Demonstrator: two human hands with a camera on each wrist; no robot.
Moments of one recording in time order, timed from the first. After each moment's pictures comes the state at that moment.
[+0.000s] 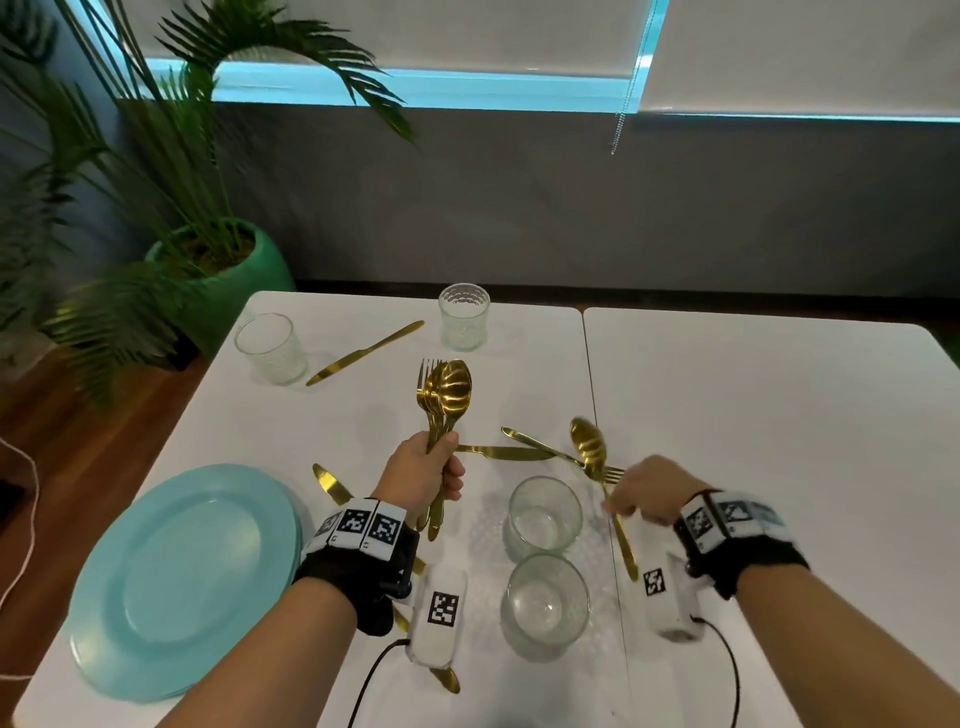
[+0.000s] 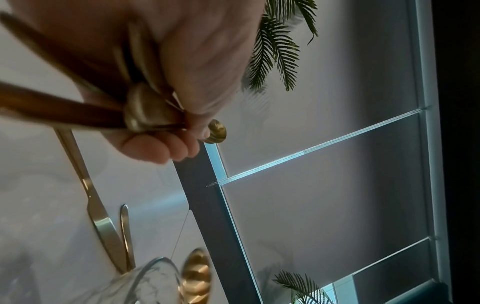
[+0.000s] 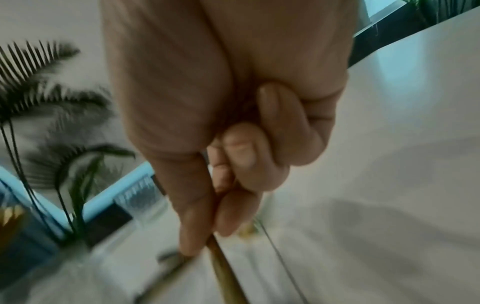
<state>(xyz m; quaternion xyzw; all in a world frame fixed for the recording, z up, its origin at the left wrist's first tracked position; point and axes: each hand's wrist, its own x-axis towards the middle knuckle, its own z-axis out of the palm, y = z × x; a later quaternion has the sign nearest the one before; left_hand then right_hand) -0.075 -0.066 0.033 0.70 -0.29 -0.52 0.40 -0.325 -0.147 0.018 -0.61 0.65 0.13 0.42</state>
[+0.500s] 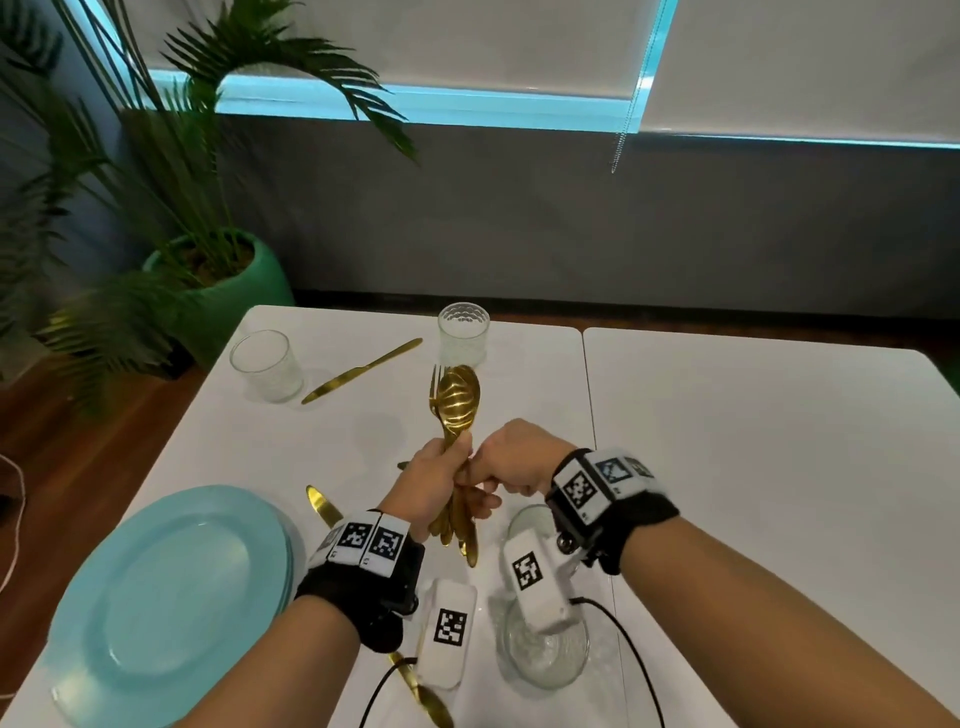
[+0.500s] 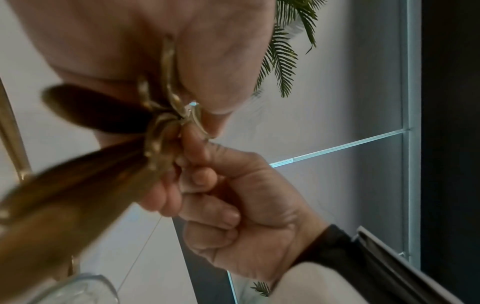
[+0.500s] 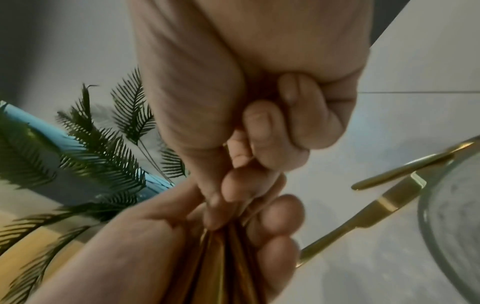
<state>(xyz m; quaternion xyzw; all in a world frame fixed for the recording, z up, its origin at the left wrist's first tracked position) -0.082 -0.083 0.046 0.62 -0.23 -0.61 0.42 -0.186 -0.155 0.068 -0.69 0.51 0.12 0.50</state>
